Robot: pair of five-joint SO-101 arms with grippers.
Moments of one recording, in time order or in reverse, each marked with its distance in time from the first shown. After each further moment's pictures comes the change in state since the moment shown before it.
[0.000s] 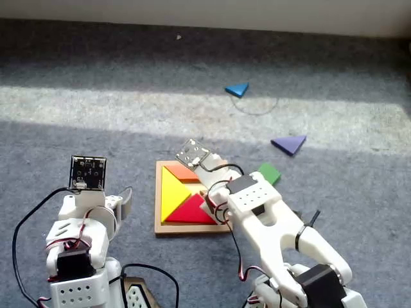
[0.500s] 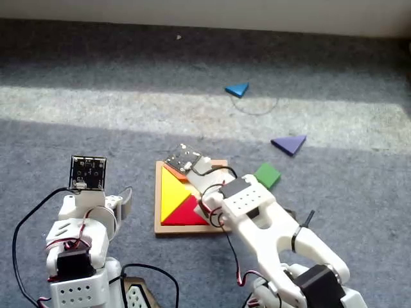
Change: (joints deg) left arm 0.0 0.0 0.0 0.0 0.0; right arm -3.4 0.0 0.0 -1.0 0.0
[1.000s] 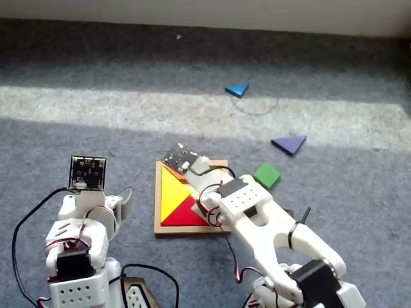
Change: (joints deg) left arm 0.0 0.0 0.0 0.0 0.0; right arm -0.7 2.6 0.0 -4.0 0.0
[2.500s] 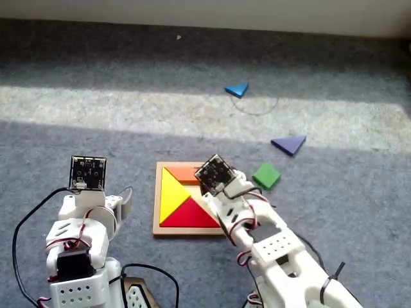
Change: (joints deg) left arm 0.0 0.0 0.0 0.0 0.0; right arm 5.0 -28.3 31.4 -41.8 -0.1
